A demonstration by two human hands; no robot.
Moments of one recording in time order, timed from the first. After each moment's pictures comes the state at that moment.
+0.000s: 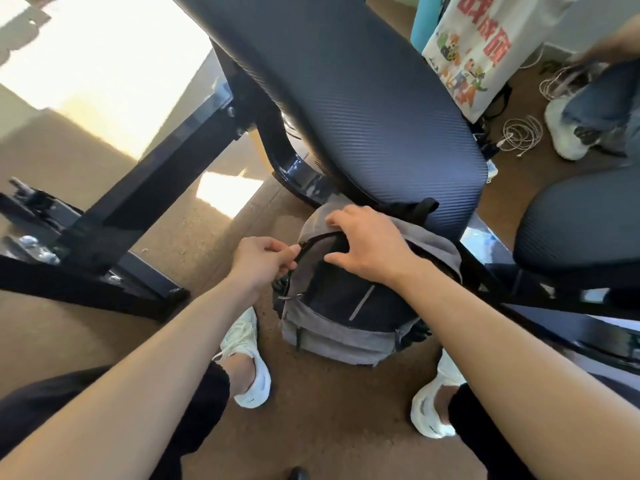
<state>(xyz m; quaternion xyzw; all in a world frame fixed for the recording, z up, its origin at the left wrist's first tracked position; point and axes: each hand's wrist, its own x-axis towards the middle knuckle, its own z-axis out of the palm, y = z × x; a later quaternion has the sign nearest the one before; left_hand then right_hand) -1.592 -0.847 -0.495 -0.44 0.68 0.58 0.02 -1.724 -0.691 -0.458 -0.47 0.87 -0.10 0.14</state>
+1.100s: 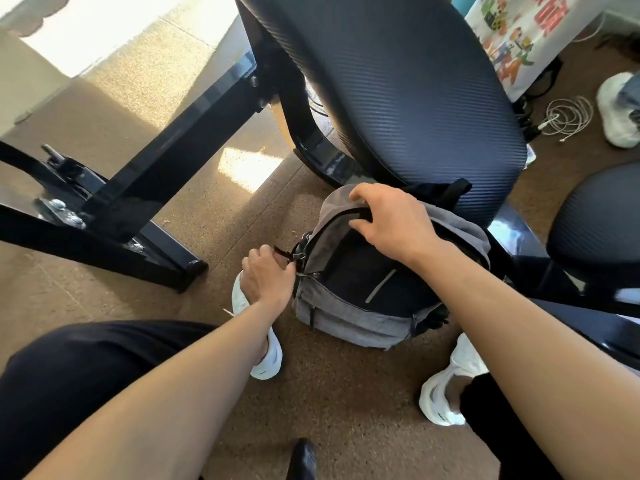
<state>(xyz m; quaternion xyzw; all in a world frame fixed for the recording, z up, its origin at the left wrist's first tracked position) -1.556 -0.825 -0.602 -0.54 0.82 0.18 0.02 -1.724 -0.693 -0.456 -0.42 0.88 -0.15 0.14</state>
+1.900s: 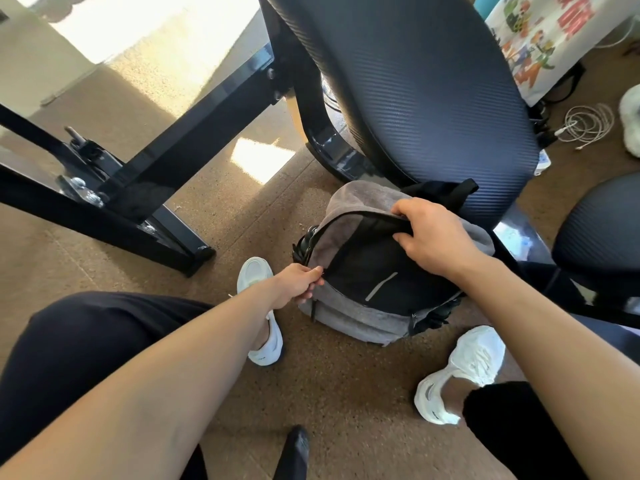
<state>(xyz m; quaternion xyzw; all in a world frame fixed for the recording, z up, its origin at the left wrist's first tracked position) -1.557 -0.816 -0.614 -0.46 0.62 0.59 0.25 -1.740 -0.640 -0.463 -0.42 0.88 -0.14 0.19</state>
